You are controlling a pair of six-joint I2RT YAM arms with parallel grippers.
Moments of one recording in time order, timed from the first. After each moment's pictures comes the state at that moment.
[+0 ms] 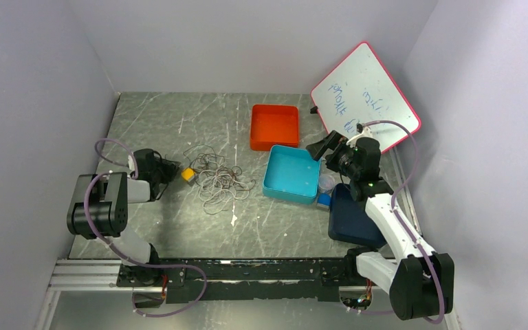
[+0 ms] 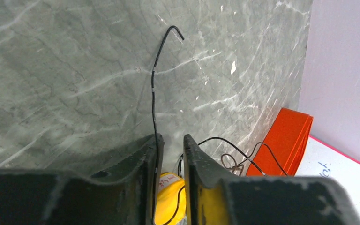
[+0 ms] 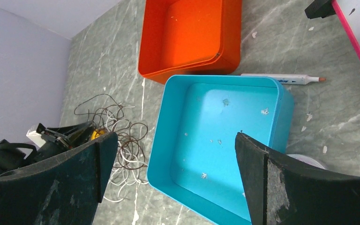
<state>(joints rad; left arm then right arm) 0.07 1.63 0.48 0.51 0.07 -1.18 0.12 1.05 0.64 0.04 -0.25 0.64</state>
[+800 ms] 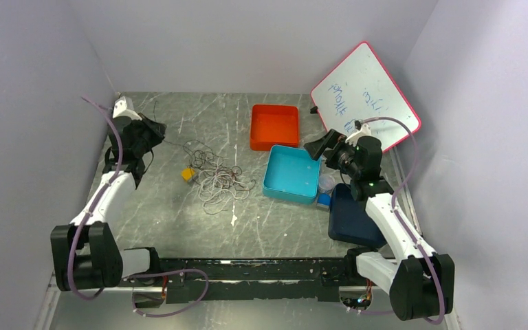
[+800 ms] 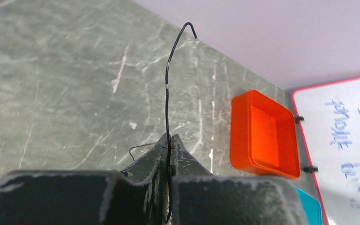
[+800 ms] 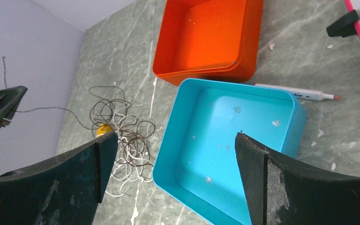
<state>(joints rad) 0.07 1.27 0.76 0.22 0.11 -0.60 0.12 1.04 0.65 0.07 -0.30 0.60</state>
